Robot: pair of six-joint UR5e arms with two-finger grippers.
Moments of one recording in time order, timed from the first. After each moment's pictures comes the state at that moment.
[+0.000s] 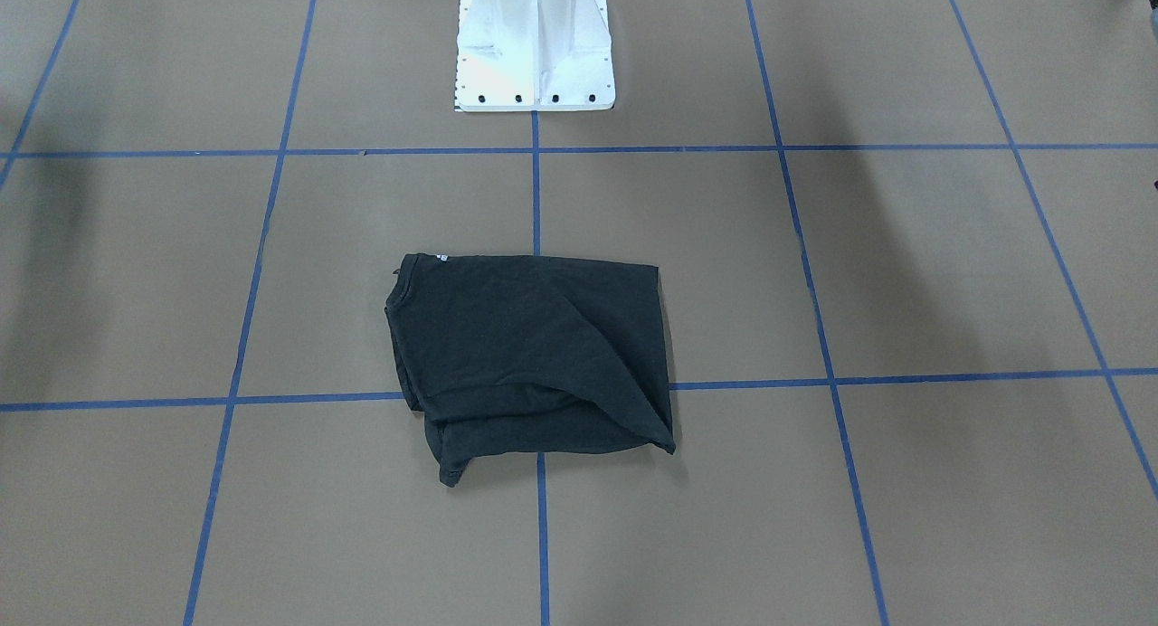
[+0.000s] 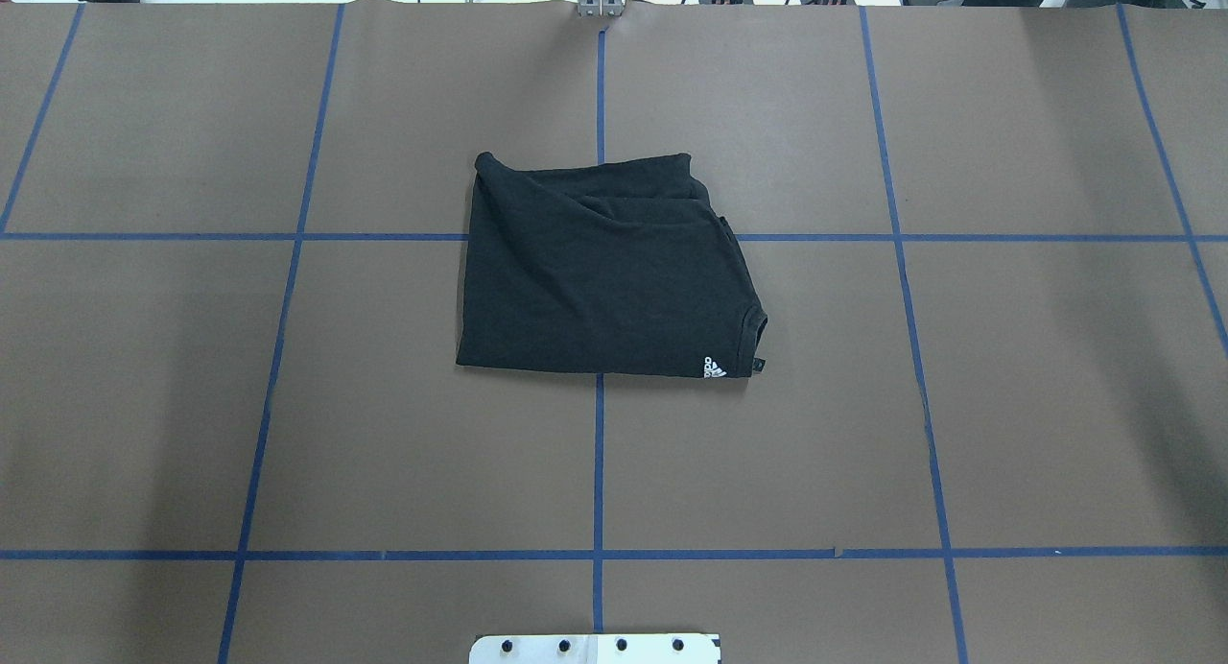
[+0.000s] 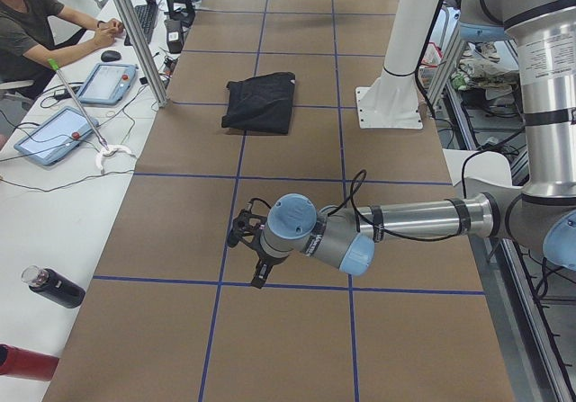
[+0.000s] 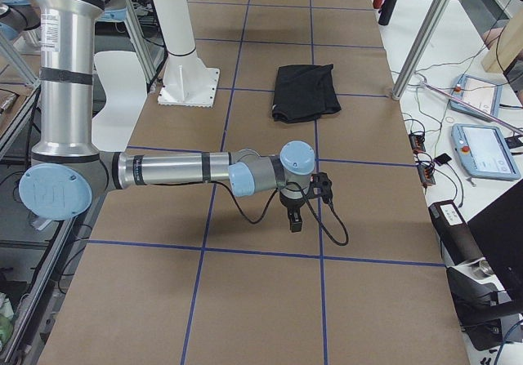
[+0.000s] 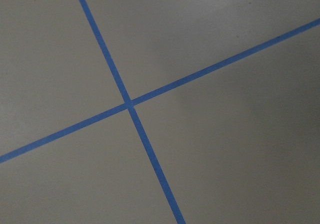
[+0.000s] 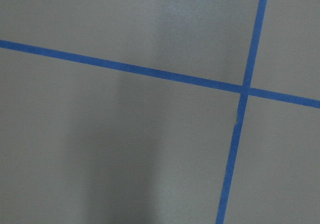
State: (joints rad) left arm -1.59 -1.35 -1.72 -2.02 -2.42 0.01; right arm 1.38 -1.65 1.71 -1.41 2.33 0.12
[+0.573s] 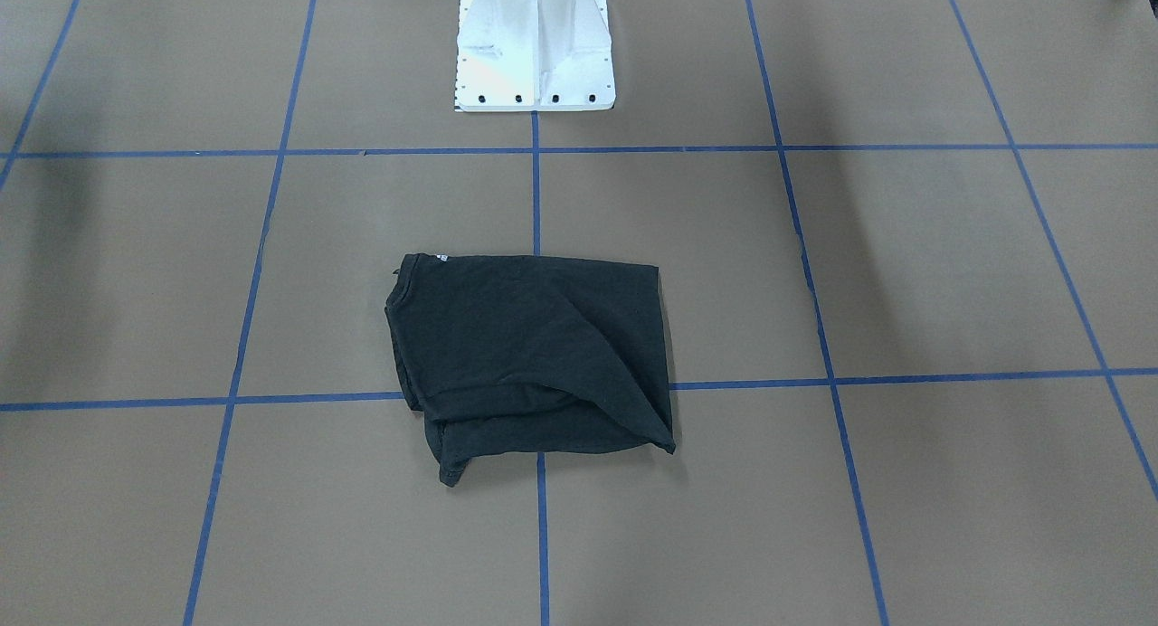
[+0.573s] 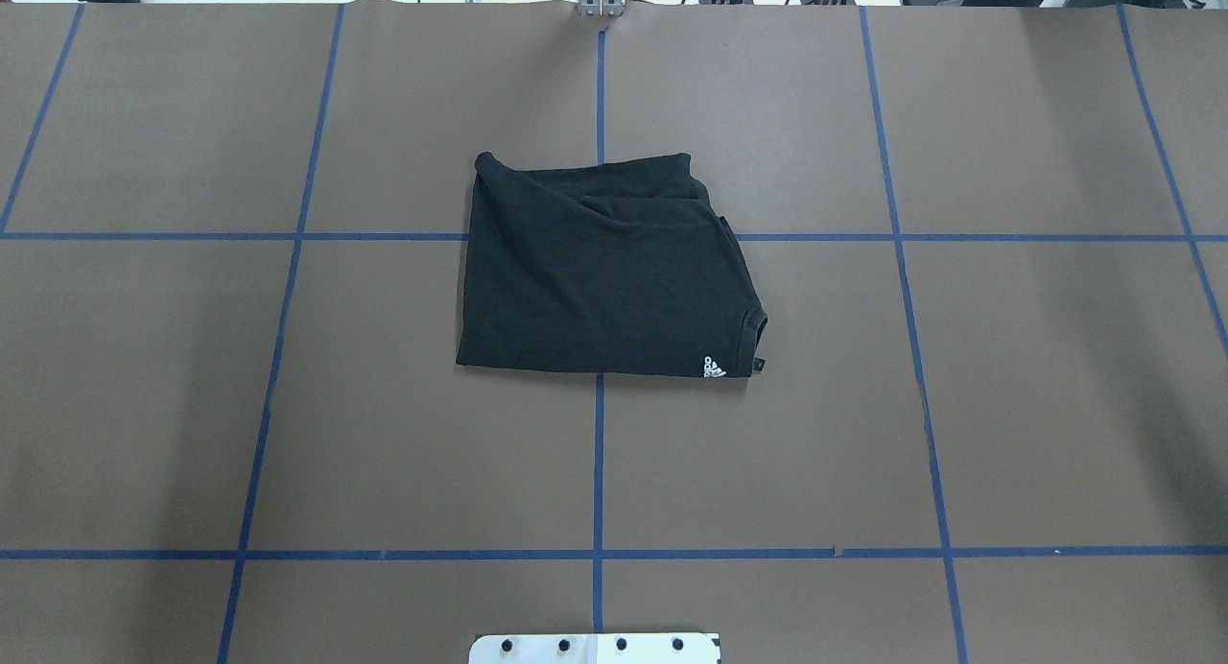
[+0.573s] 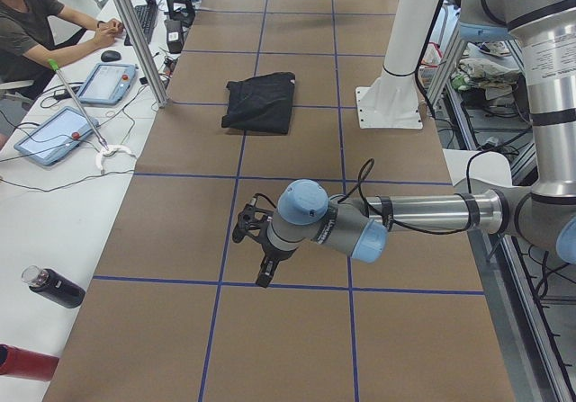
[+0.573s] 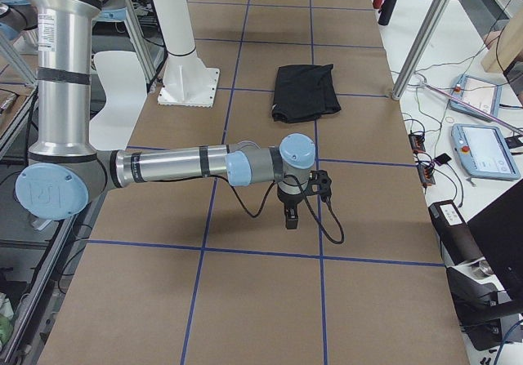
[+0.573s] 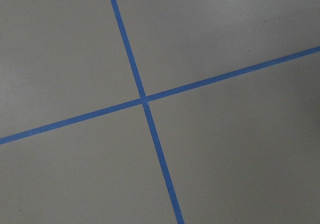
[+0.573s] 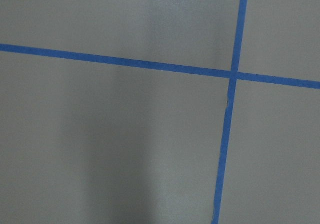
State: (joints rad) left arm -1.60 -1.30 -1.79 -2.02 -2.35 0.01; right arm 1.41 -1.65 1.77 -1.52 2.34 0.12
